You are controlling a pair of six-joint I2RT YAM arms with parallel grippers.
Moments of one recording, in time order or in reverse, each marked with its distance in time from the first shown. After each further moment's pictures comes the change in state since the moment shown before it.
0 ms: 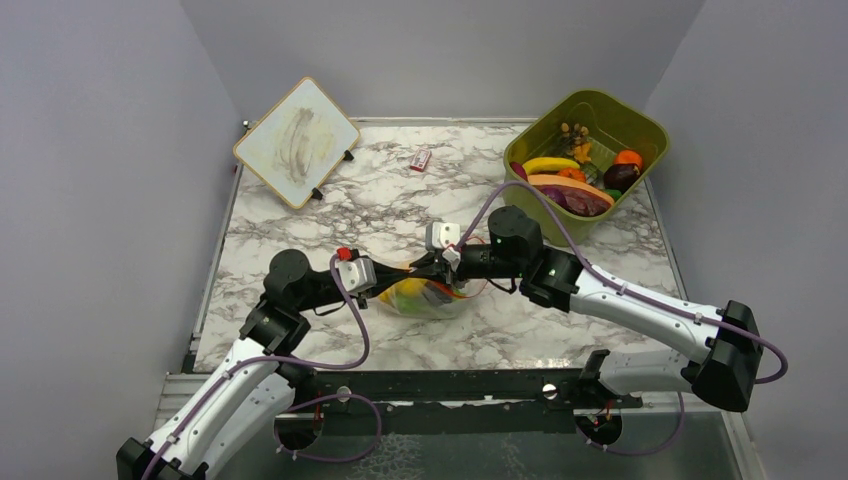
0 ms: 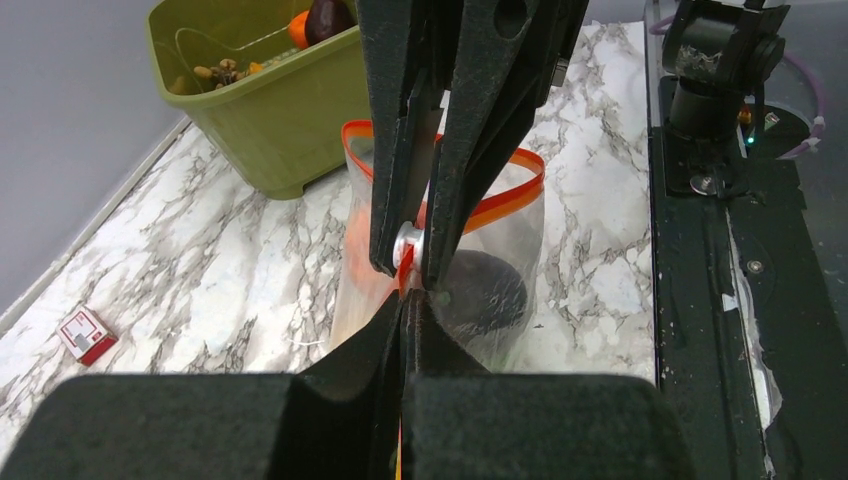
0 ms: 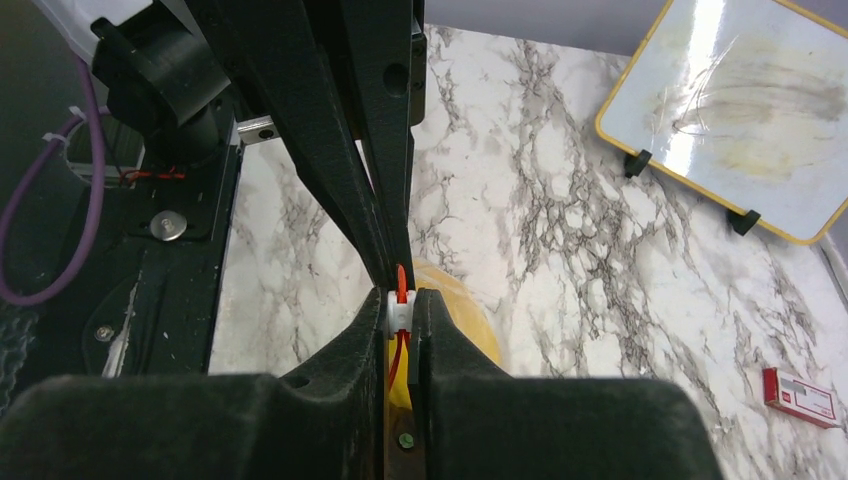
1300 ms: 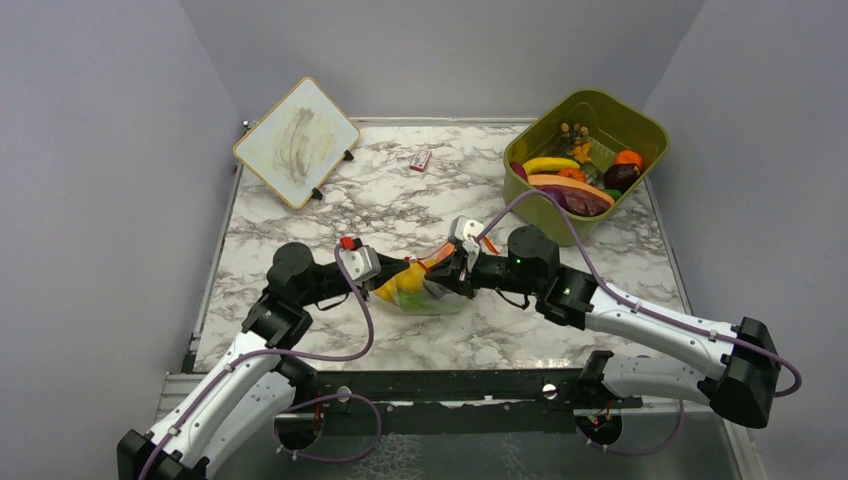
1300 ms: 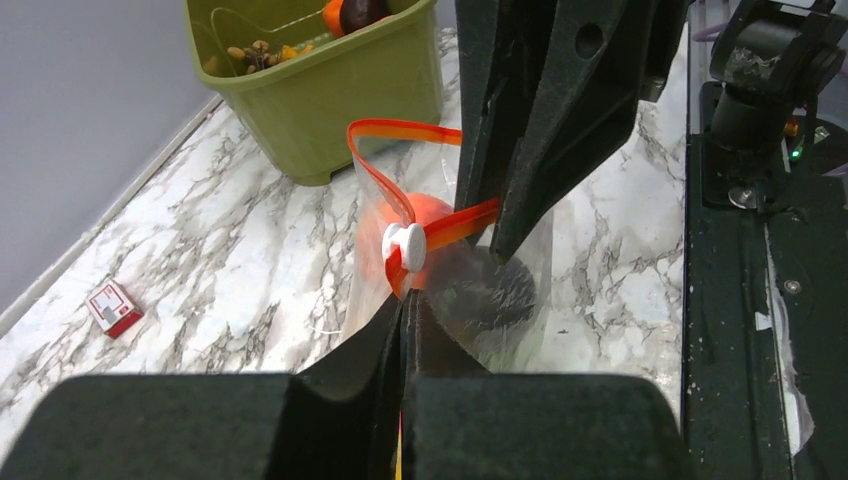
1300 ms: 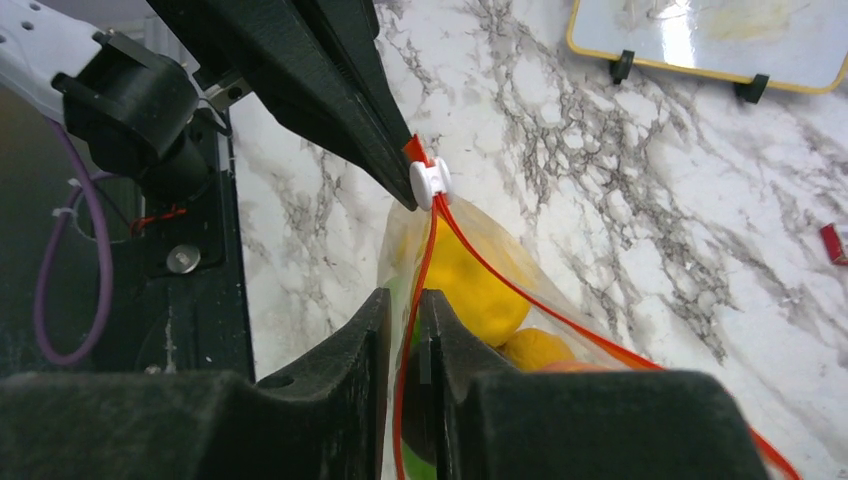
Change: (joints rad) left arm 0.000 0.053 0.037 -0.003 -0.077 -0.012; right arm 0.000 -0.133 -0.182 0.097 0.173 0.265
